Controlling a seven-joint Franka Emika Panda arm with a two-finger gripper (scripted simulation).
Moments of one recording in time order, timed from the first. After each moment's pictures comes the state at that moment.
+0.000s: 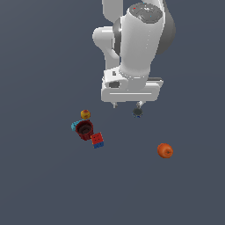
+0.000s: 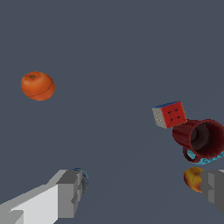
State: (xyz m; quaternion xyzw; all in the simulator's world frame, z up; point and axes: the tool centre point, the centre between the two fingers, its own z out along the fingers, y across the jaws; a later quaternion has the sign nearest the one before) arm -0.003 0.058 0.267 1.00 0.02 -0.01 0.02
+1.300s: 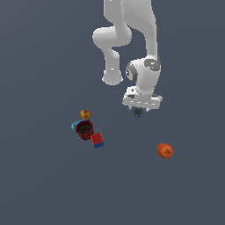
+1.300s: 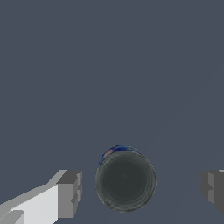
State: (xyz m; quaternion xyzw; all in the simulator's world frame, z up) arm -0.136 0.157 0.083 1.00 -0.08 0.00 0.01
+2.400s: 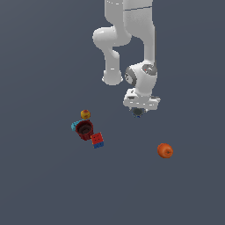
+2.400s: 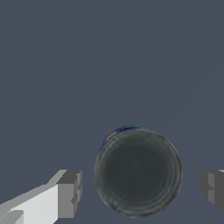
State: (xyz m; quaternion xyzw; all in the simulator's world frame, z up) arm -0.165 0.166 0.045 1.00 -0.09 0.00 0.00
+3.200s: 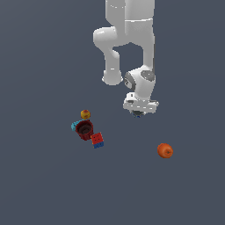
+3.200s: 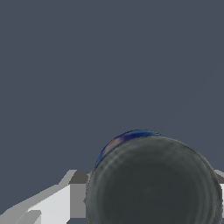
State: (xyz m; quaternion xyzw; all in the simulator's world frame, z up) arm -0.166 0.167 0.015 1.00 -0.09 0.00 0.00
